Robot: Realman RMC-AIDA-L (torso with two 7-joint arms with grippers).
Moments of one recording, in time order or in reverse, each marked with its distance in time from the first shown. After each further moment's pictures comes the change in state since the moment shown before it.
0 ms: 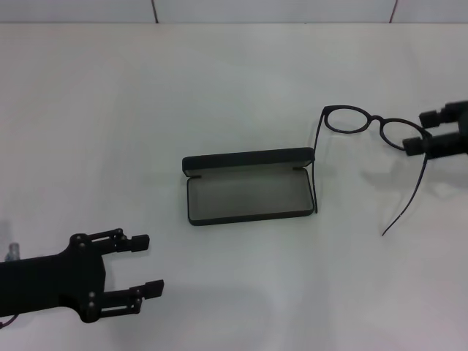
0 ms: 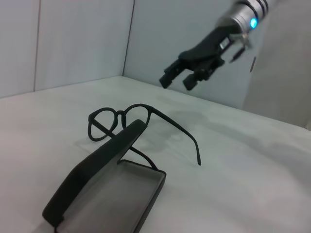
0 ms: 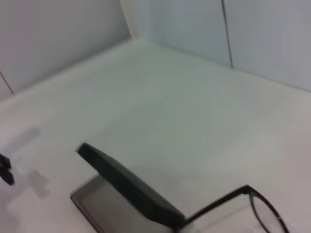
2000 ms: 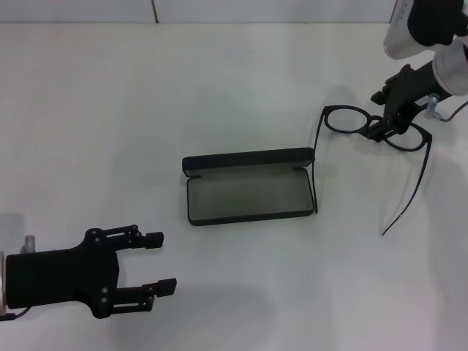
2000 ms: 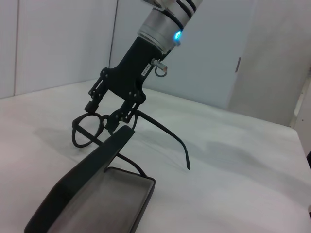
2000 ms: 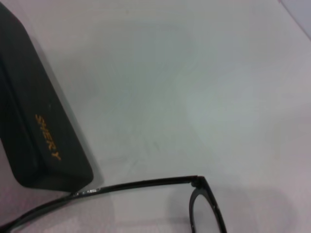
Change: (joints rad) left arm -0.045 0.000 0.010 -0.029 0.016 0.000 0.007; right arm 0.398 0.138 -0.124 0.285 -0.568 0.395 -0.043
